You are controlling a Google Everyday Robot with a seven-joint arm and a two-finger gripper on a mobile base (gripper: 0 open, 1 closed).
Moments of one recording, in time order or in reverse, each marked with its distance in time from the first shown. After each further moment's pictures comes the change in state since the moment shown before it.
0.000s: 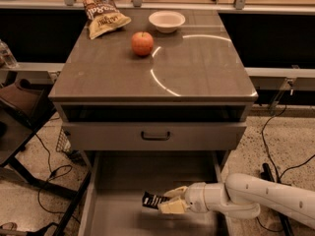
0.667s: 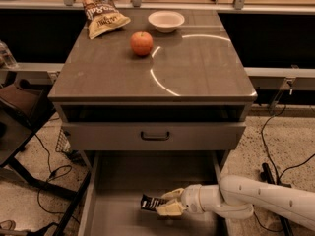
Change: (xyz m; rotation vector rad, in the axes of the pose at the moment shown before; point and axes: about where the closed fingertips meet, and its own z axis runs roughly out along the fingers) arm 0.015 -0.012 0.025 -0.003 0.021 -0.057
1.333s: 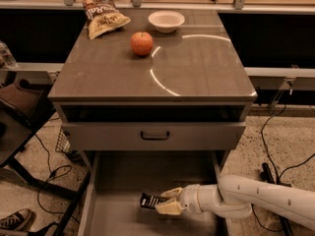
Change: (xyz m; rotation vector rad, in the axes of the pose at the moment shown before) arm 0.000 0.002 0.003 -0.007 0.000 -0.001
